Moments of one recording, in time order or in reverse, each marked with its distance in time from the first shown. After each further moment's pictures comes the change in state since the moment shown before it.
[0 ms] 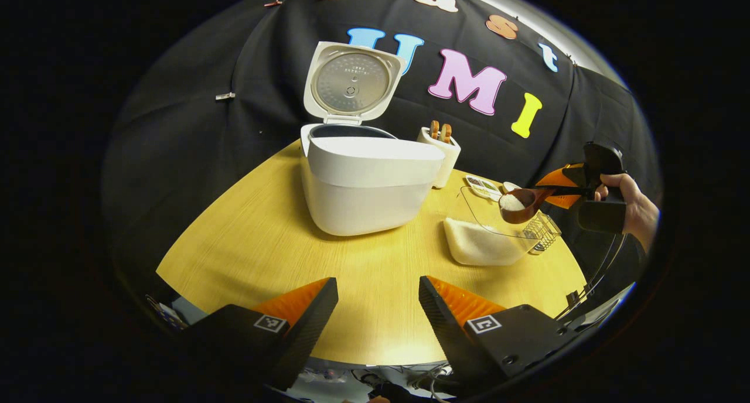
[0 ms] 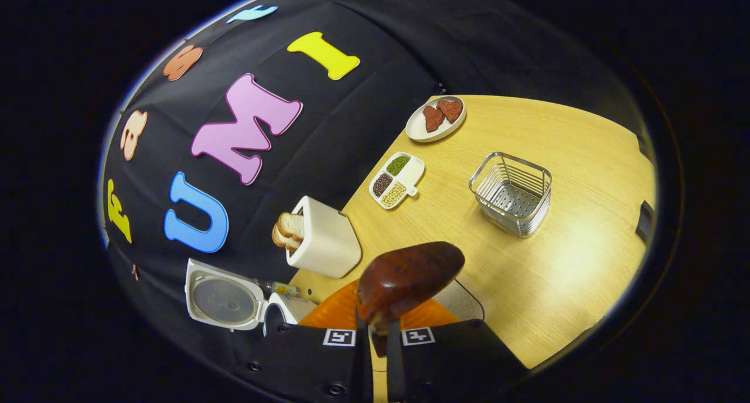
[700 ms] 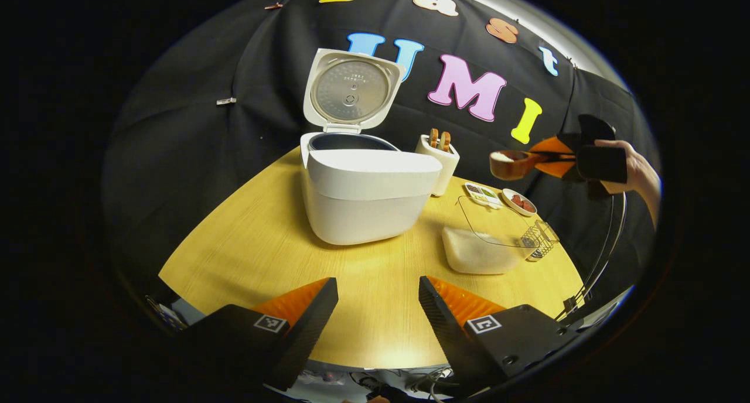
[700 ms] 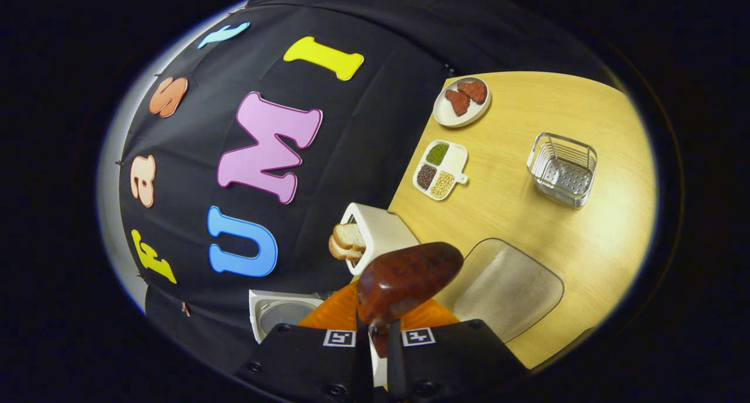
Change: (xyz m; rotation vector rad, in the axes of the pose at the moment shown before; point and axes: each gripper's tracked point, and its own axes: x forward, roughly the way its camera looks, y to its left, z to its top) left arm -0.005 0.001 0.010 -0.002 -0.016 0.011; right arm 0.000 0.109 -0.002 0.170 0.107 0.156
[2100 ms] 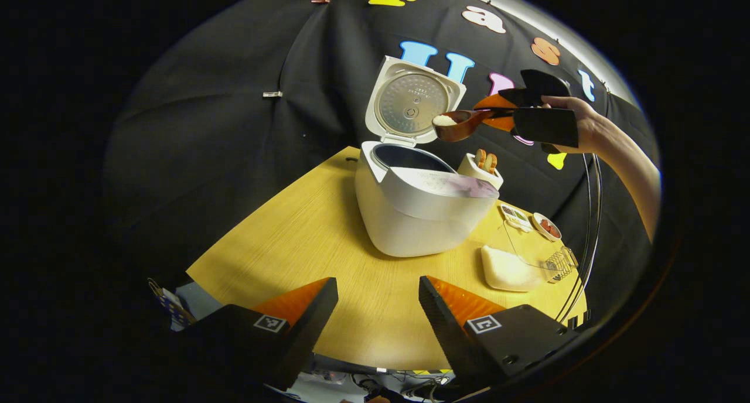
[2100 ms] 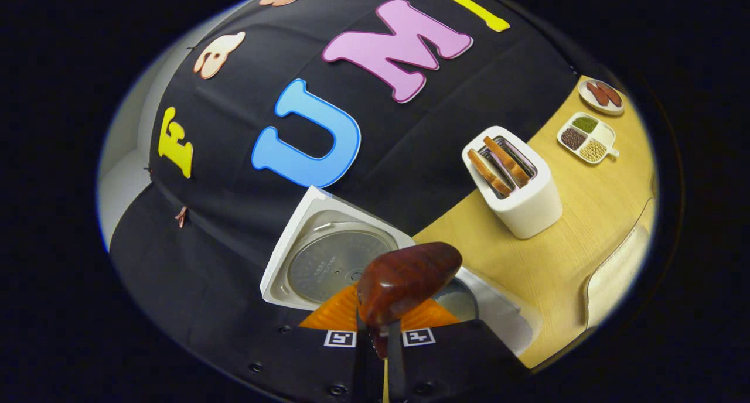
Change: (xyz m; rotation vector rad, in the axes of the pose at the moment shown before) left arm -0.018 0.084 0.020 -0.124 -0.039 0.114; right arm 0.105 0.178 -0.212 -0.444 0.157 0.241
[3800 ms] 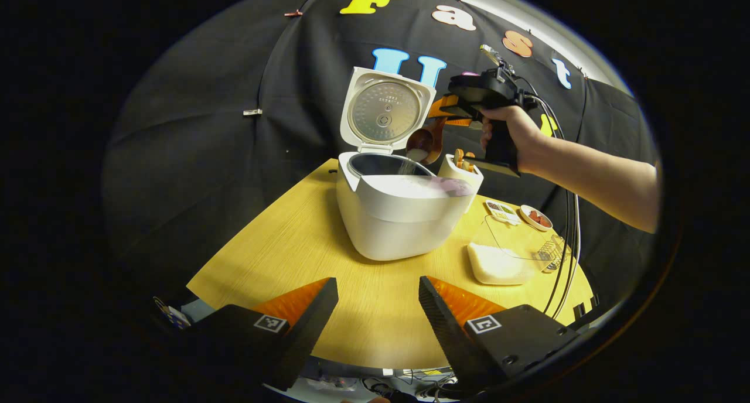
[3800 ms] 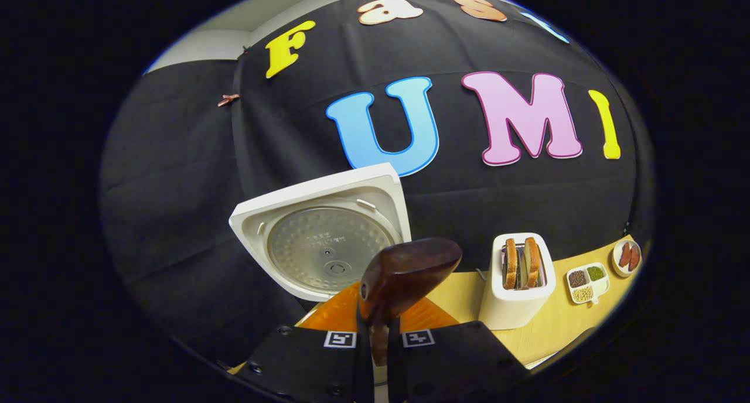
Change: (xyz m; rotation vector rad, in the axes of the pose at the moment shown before) left arm -0.014 -0.027 -0.002 0.096 -0.050 -0.057; right arm 0.026 0.007 -0.027 -0.732 -0.103 0.049
